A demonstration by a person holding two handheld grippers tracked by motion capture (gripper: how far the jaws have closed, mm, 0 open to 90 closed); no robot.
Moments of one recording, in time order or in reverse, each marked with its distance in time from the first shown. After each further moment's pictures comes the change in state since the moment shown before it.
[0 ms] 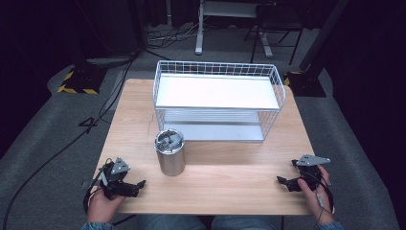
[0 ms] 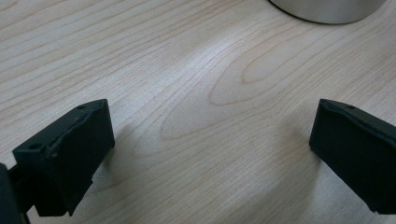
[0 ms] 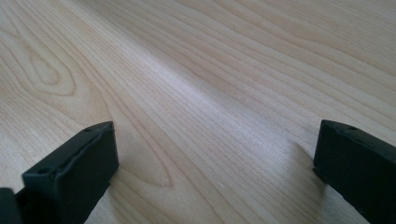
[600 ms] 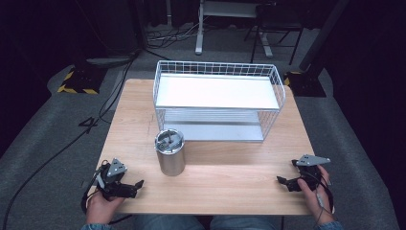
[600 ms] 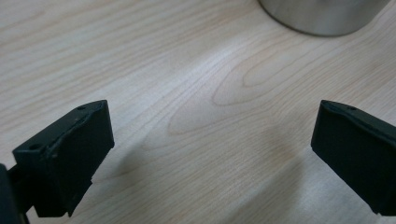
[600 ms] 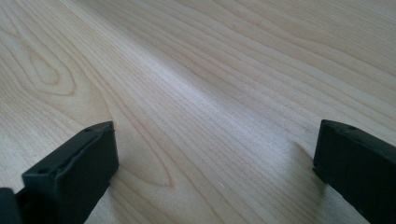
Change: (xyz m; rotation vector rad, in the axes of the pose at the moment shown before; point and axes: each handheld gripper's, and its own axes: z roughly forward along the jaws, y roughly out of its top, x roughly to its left) left arm -0.001 -0.004 -0.016 -0.075 0.024 -0.027; right arm 0.000 0.000 0.000 0.000 0.001 0.001
